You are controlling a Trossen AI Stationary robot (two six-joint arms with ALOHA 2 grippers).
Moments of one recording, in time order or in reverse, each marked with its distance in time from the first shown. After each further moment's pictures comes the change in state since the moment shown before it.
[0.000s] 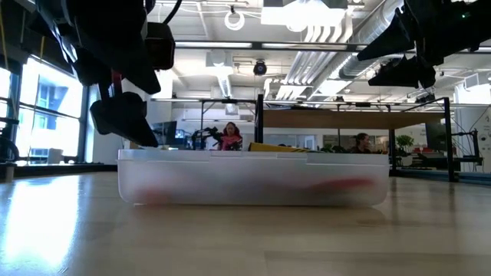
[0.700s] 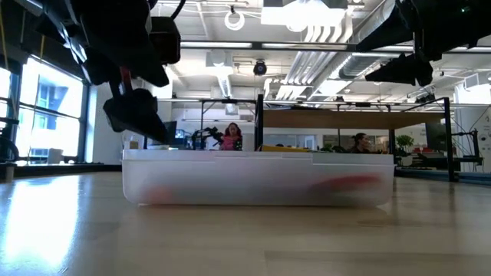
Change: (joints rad) left arm 0.024 0.013 0.000 0.054 0.023 0.084; right arm 0.000 0.000 0.000 0.056 -0.018 0.000
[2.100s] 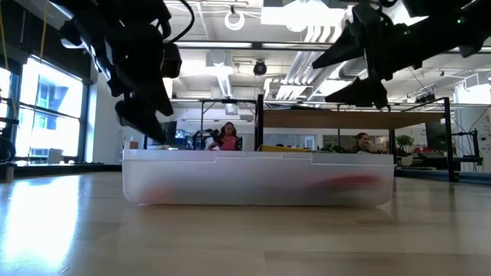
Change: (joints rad) left arm 0.271 -0.148 0.000 -0.295 0.033 0.197; right arm -0.265 0.380 0.034 0.374 -0.410 0.055
